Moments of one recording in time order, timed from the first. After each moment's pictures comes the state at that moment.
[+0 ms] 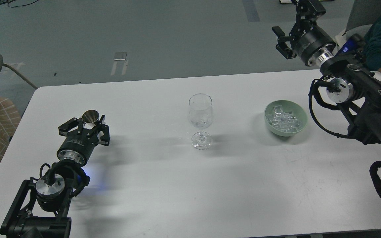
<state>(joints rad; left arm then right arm) -0.10 0.05 -1.61 -1.20 0.03 -0.04 0.14 0.93 -0.25 0.82 0.60 -0.48 0.29 0.32</state>
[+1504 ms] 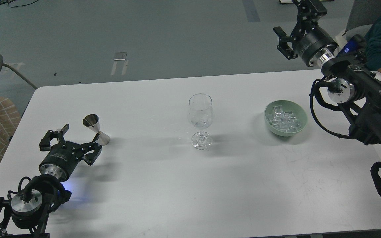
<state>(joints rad) 0.04 0.13 -1.70 -1.25 0.03 -0.11 0.29 0.92 -0.26 0.82 0.60 -0.48 0.28 0.32</state>
